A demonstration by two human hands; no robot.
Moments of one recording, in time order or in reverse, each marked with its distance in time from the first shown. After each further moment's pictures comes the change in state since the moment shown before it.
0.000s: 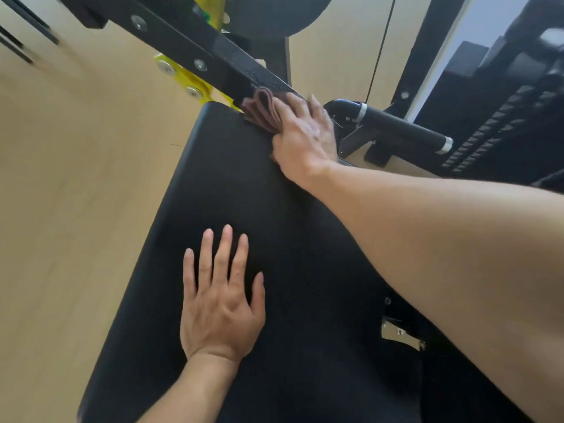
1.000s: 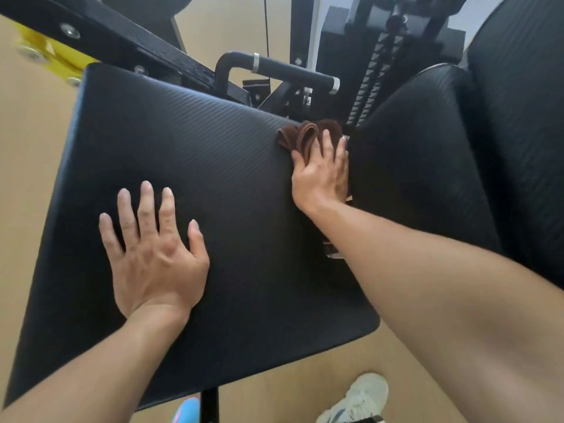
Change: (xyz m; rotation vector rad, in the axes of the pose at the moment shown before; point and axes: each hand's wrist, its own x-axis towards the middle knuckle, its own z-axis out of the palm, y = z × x) left_hand -0.005 -0.001 0.003 -0.041 0.077 0.017; right_hand -0.182 0.098 0.024 -0.009 0.127 0.630
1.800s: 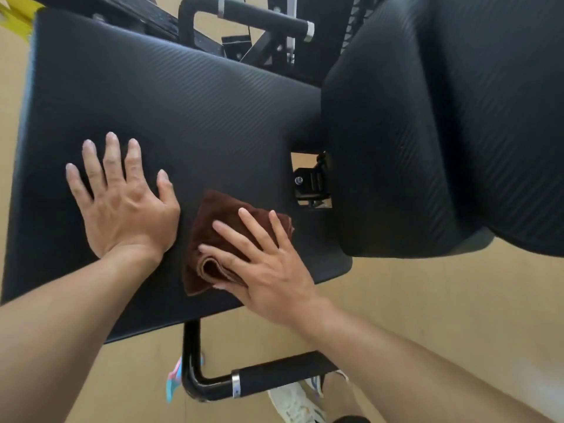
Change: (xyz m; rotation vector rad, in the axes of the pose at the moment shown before) left_hand 0.001 0.004 -0.002 0.011 0.007 0.003; right_hand -0.212 0.046 0.012 -0.079 -0.109 -0.823
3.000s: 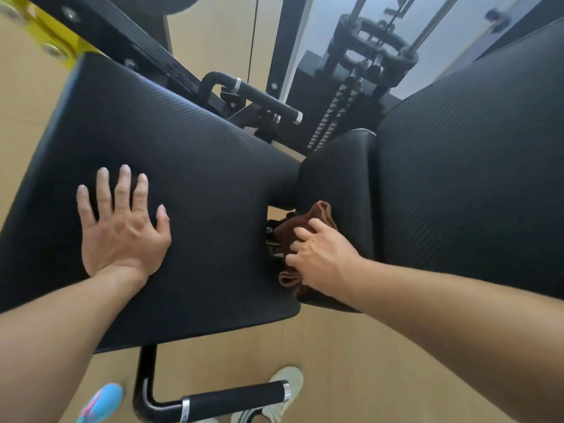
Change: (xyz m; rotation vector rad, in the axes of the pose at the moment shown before) left_hand 0.001 -0.003 -0.006 -0.071 0.000 -0.011; right_hand 0.044 0.075 -0.175 -0.820 -0.886 -0.135
